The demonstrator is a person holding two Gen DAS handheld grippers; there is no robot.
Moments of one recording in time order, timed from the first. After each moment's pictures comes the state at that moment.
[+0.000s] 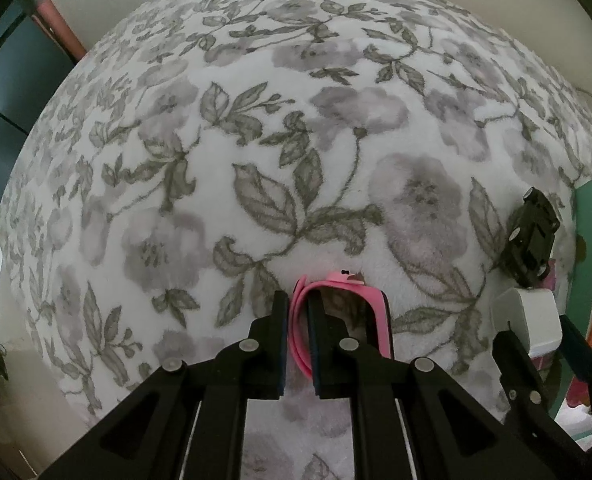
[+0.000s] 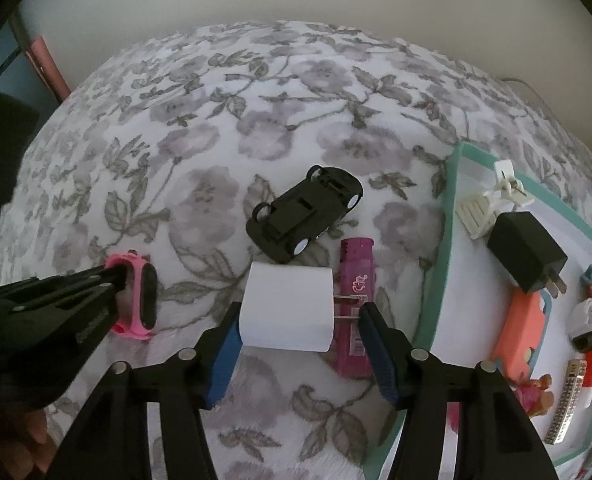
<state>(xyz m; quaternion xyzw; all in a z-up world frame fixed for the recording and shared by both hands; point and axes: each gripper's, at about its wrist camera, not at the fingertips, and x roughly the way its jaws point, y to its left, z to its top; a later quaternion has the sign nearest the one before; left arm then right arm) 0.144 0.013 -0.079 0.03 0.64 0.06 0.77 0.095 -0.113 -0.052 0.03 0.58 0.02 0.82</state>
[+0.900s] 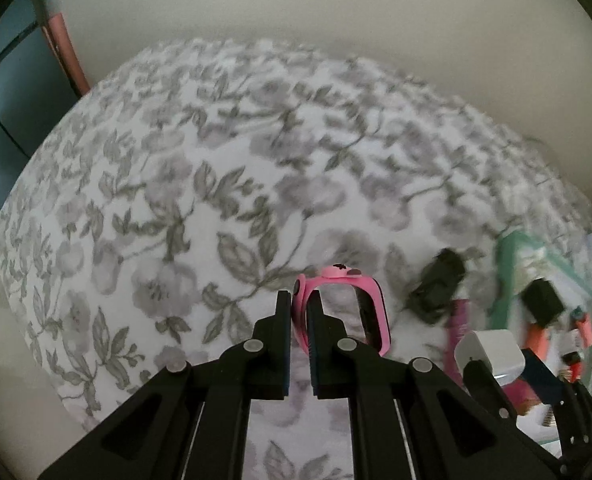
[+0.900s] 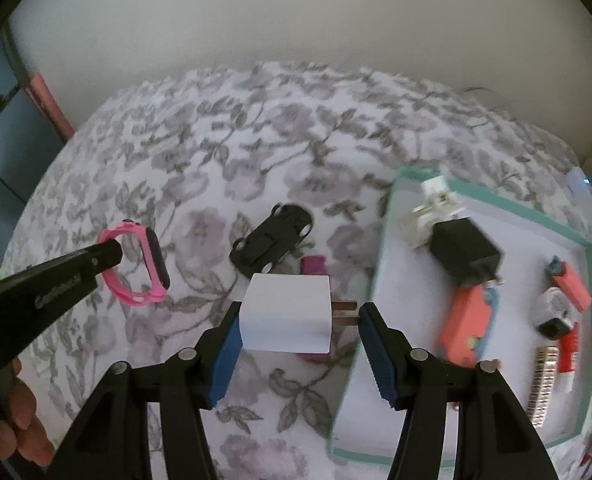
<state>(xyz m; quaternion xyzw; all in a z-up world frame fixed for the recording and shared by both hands) 0.124 0.001 0.006 -0.01 0.55 0.02 0.83 0.072 -0.157 0.002 0.07 0.53 -0.01 0.85</state>
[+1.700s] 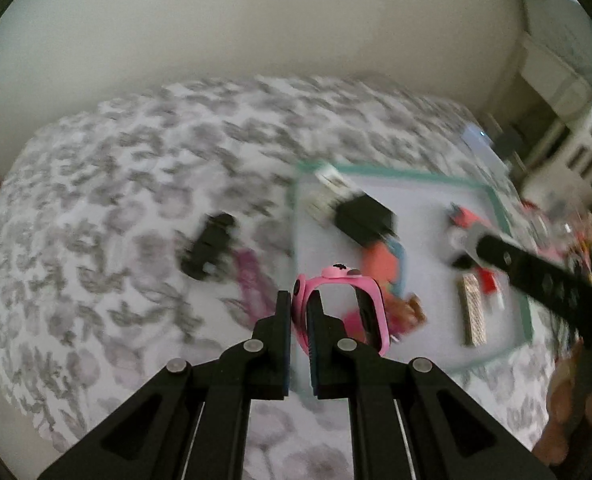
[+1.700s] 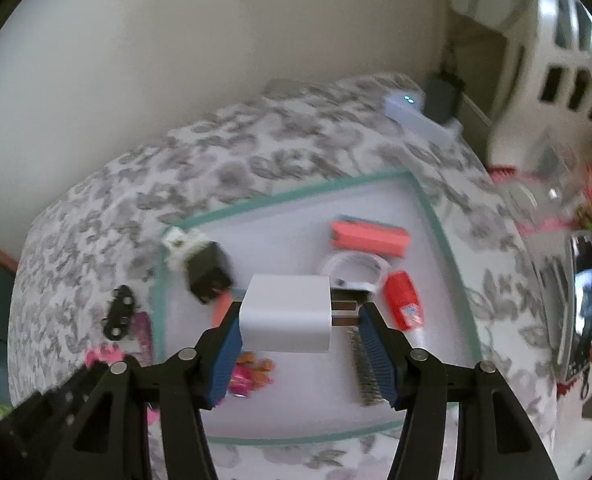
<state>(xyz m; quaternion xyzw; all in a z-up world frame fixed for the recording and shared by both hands) 0.049 -0.157 0.024 0.09 0.54 -0.18 0.82 0.003 -0.348 0.023 0.22 0.52 -0.19 0.81</state>
